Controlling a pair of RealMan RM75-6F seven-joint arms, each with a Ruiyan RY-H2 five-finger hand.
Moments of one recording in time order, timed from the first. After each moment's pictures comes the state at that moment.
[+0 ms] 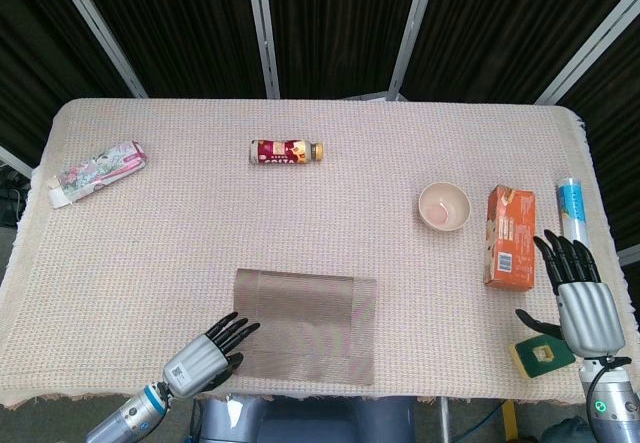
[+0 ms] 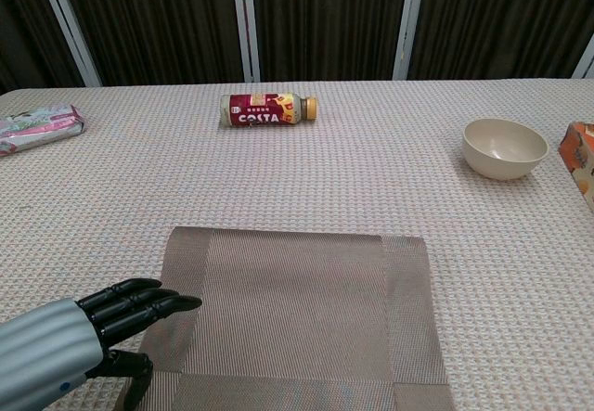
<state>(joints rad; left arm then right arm) -0.32 -1.70 0.24 -1.15 1.95 1.32 0.10 0.12 -1.13 0.07 -1.65 -1.54 1.52 -0.02</state>
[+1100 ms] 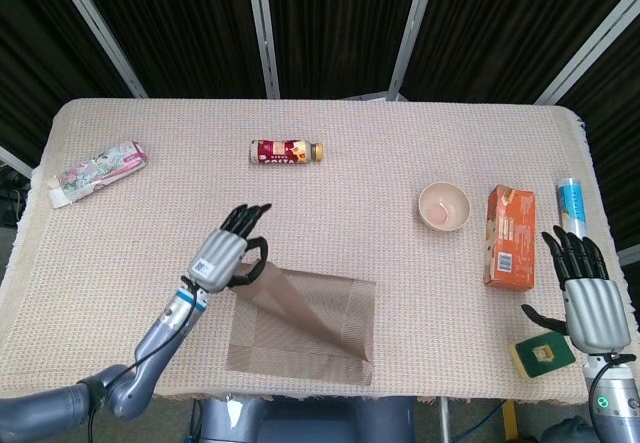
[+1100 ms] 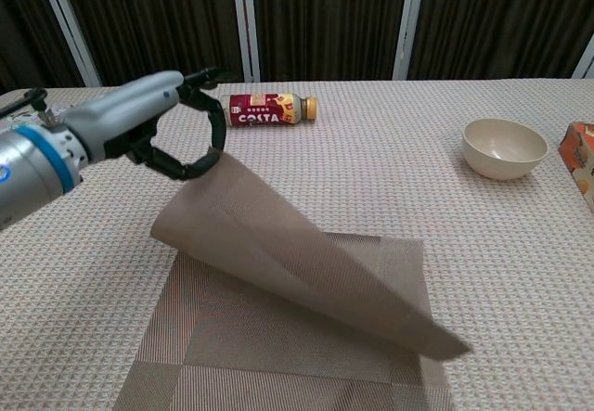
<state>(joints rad) -0.58 -1.64 -0.27 -1.51 1.42 1.02 0.16 0.12 -1.14 0.10 -1.65 -1.50 1.51 -0.05</state>
